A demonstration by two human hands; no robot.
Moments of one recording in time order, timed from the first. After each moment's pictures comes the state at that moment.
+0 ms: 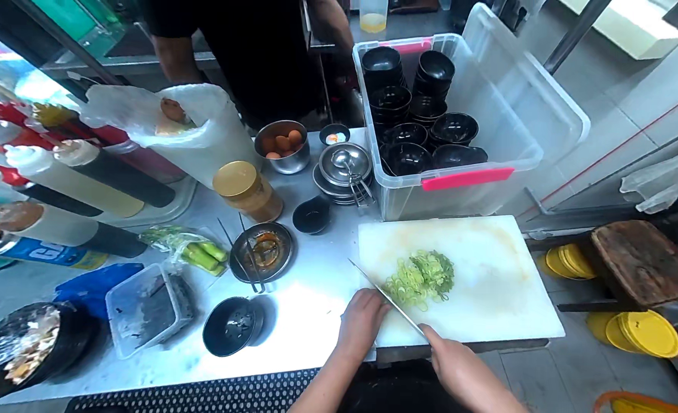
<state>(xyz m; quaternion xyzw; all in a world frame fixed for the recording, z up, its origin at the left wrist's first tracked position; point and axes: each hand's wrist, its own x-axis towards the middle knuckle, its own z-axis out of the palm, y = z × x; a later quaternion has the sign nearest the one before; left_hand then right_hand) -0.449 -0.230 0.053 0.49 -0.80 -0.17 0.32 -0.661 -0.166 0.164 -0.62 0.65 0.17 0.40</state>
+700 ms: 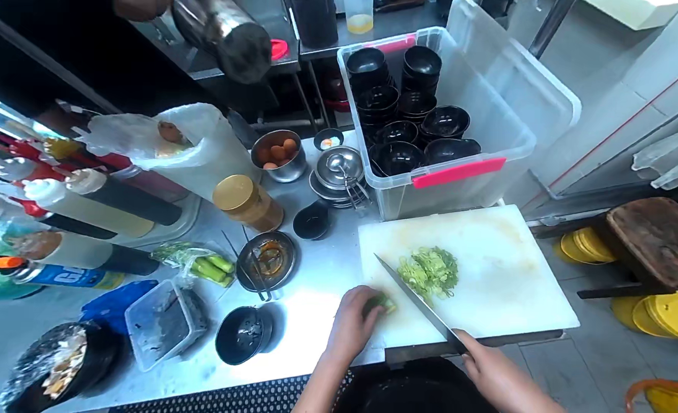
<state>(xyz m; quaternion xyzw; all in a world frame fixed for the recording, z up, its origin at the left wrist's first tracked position) -0.416 -0.238 0.089 0.53 -0.76 -0.29 0.24 -0.710 -0.141 0.152 -0.57 0.67 0.10 0.46</state>
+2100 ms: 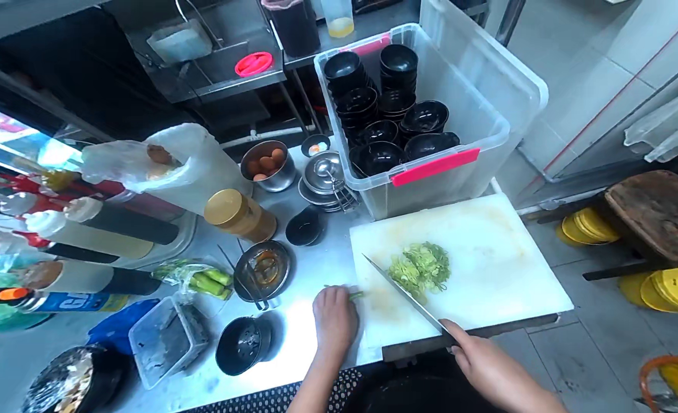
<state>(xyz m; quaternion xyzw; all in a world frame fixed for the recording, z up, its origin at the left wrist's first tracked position) -0.412 -0.245 0.076 0.64 -0.76 -0.06 0.13 -0.709 -0.139 0.152 -0.59 0.66 0.08 0.45</state>
